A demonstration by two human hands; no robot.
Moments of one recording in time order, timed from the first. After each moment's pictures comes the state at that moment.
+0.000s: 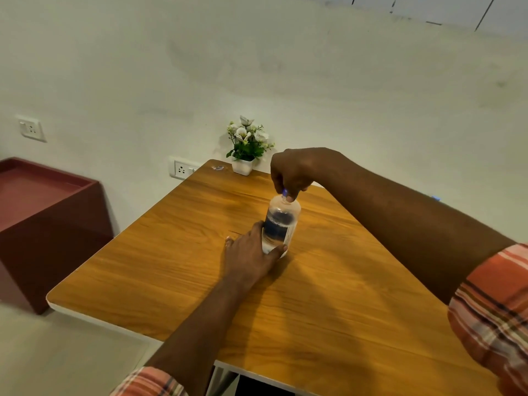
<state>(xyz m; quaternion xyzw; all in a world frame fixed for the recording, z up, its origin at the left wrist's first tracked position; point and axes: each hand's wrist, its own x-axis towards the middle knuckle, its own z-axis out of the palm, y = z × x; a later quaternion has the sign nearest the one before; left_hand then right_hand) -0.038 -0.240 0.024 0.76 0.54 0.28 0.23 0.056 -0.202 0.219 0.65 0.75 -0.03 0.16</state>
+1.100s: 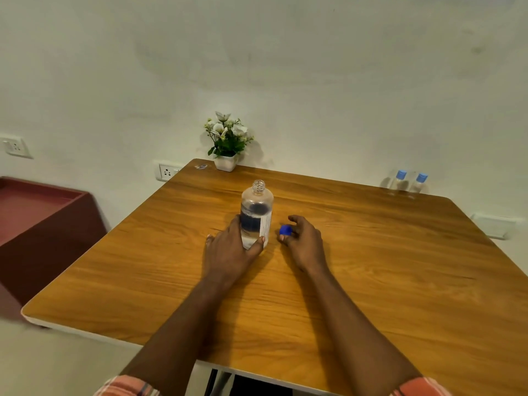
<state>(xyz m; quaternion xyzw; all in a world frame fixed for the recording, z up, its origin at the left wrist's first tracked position) -0.030 -0.234 0.006 0.76 0.55 0.32 0.16 0.137 -0.258 0.014 0.73 0.50 -0.18 -0.44</state>
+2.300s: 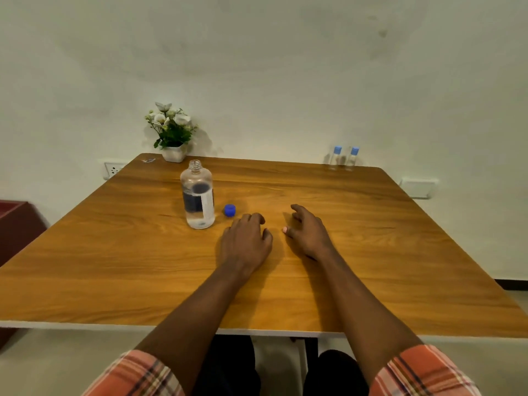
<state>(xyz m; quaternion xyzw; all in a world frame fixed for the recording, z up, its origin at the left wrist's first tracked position) 0.077 -0.323 0.023 0.83 0.48 0.28 0.10 0.237 -0.353 0.016 0.77 0.50 -0.16 -0.35</state>
